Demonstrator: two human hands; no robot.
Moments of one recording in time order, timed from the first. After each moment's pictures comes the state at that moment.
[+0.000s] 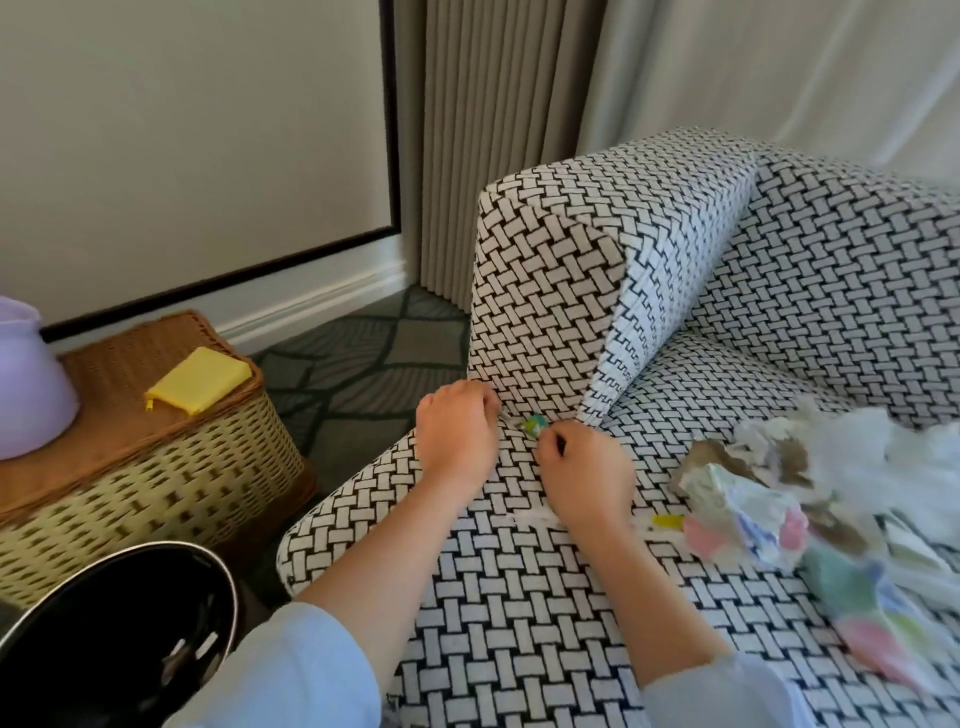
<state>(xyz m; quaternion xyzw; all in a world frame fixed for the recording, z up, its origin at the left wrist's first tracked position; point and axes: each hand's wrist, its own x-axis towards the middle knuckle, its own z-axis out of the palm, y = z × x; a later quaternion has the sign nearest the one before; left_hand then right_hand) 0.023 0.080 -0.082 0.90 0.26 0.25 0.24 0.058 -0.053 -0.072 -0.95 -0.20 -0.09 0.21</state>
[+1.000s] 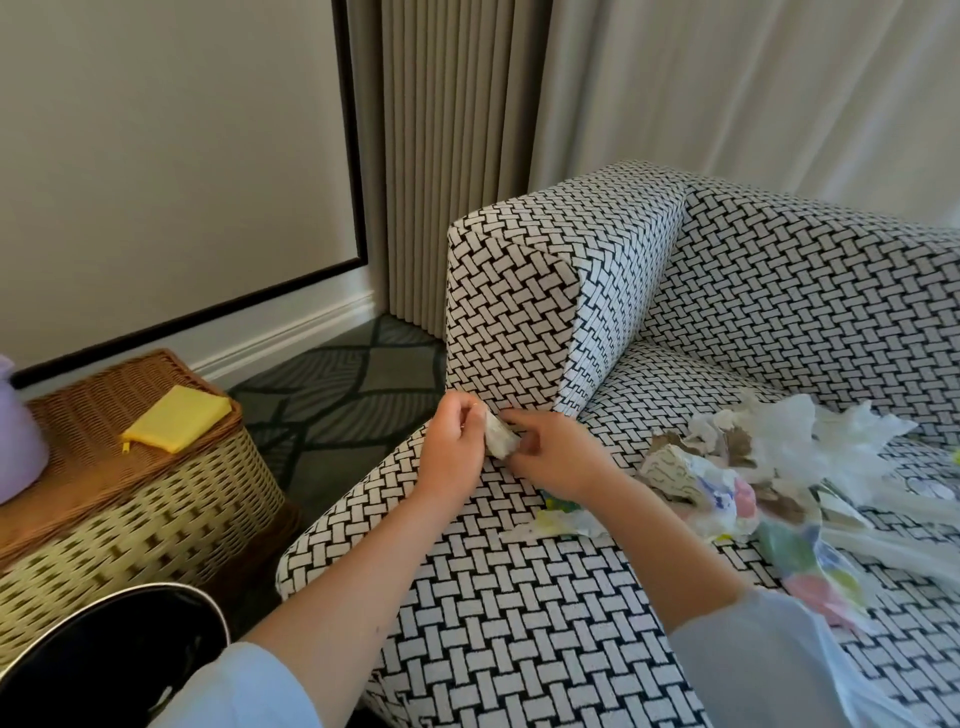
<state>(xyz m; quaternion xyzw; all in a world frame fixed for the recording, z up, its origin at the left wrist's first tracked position) 0.005 0.065 -0.066 0.76 0.17 0.28 0.56 0.062 -0.062 -0.021 -0.90 -0.34 0.13 0.26</state>
